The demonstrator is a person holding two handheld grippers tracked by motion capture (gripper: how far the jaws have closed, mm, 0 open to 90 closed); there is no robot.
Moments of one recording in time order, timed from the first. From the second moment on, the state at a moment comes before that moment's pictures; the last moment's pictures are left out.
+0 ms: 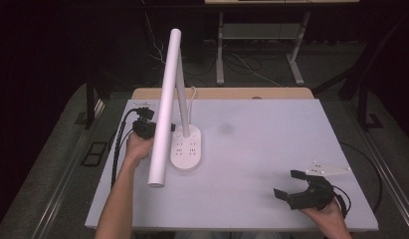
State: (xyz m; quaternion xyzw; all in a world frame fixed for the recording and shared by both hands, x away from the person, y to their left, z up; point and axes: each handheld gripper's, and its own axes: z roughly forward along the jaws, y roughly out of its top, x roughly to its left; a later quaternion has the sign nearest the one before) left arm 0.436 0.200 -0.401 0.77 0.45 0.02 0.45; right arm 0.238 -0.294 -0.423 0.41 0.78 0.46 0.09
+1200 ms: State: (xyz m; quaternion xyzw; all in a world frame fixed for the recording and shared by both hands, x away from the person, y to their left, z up) left arm 0.441 0.174 -0.426 0.78 0.47 0.02 0.42; right arm 0.237 -0.293 -0.423 0.40 0.79 0.46 0.09
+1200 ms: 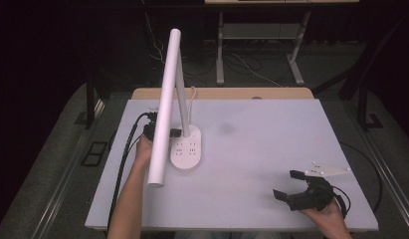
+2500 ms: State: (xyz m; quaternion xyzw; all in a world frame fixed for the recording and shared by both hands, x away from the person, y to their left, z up) left arm 0.437 0.166 -0.425 0.78 0.48 0.05 0.40; right arm 0.232 -0.295 -0.421 0.40 0.79 0.46 0.09
